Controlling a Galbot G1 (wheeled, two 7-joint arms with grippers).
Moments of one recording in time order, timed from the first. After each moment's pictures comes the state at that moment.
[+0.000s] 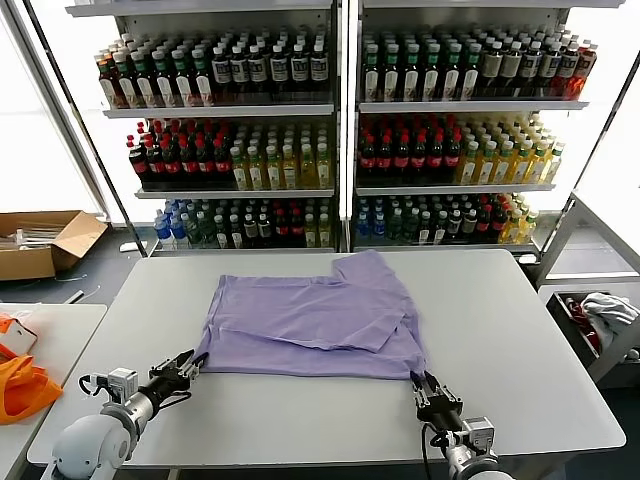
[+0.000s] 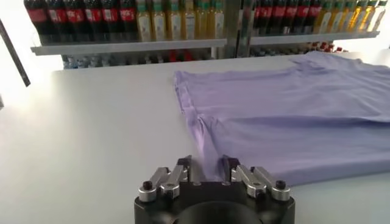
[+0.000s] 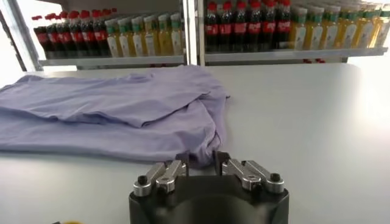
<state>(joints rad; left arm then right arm) 1.30 -1.05 -0.60 -1.75 -0.45 0.50 0.23 -1.48 1.30 0.44 1.95 0.29 -0.34 0.01</state>
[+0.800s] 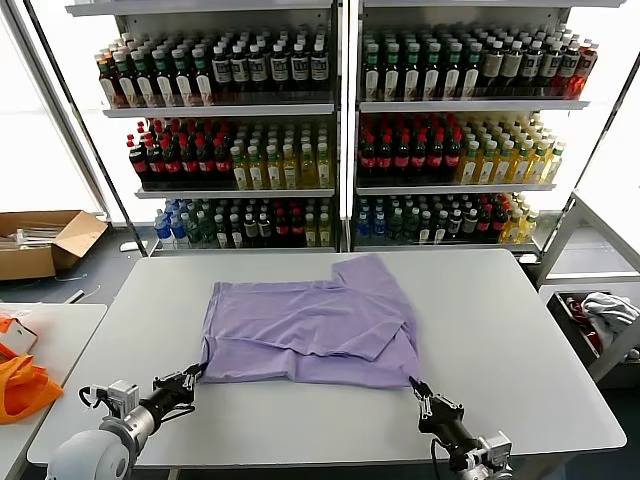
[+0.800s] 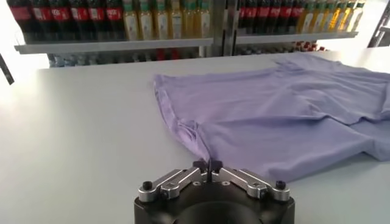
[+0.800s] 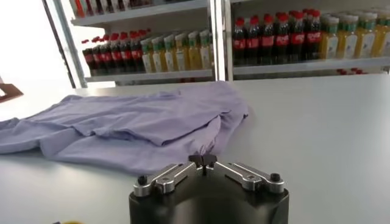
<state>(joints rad) 1.42 -1.07 -0.63 -1.89 -0.43 0.50 0.25 -1.67 1.21 0.56 2.08 0.35 -0.21 -0.16</state>
